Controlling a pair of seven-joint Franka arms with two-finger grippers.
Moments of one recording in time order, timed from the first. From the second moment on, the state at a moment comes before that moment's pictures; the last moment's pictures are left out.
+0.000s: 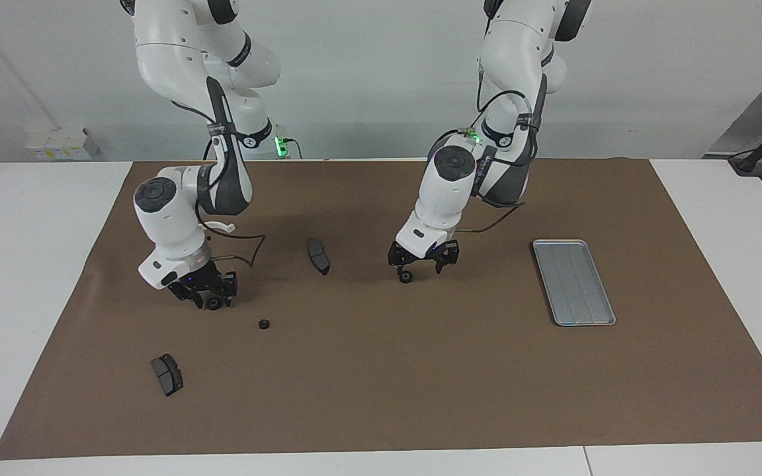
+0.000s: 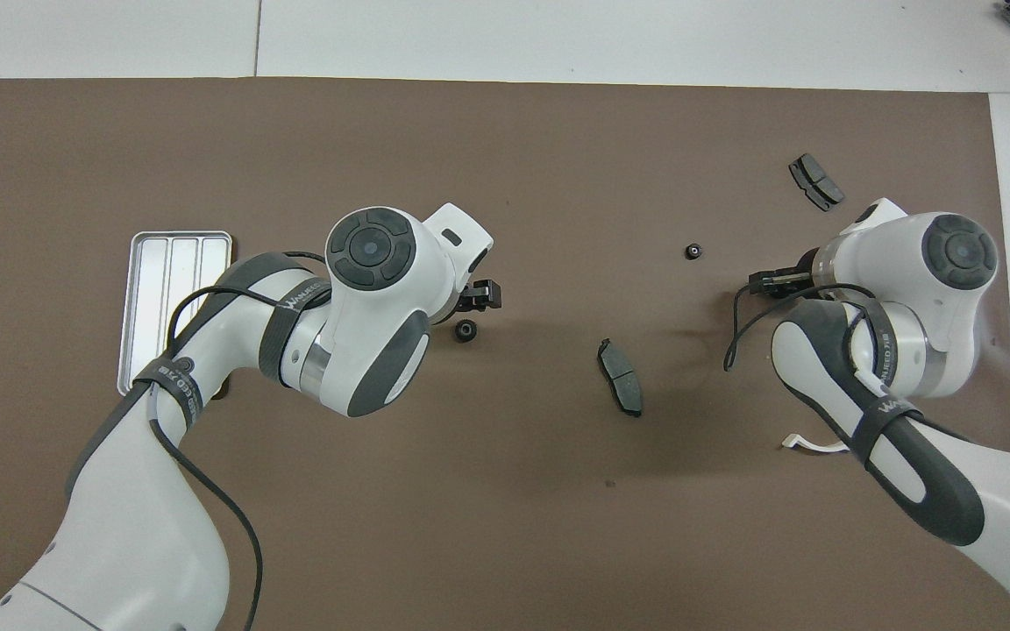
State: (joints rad) left arm -0.47 0.38 -0.12 -1.78 -0.03 2.26 -0.55; right arm 0.00 0.32 0.00 -2.06 0.00 2.50 -0.05
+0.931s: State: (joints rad) left arm -0.50 0.46 -0.12 -1.80 -0.03 2.32 -0.53; right arm -0.01 0.33 0.00 -2.06 0.00 2.54 -0.05
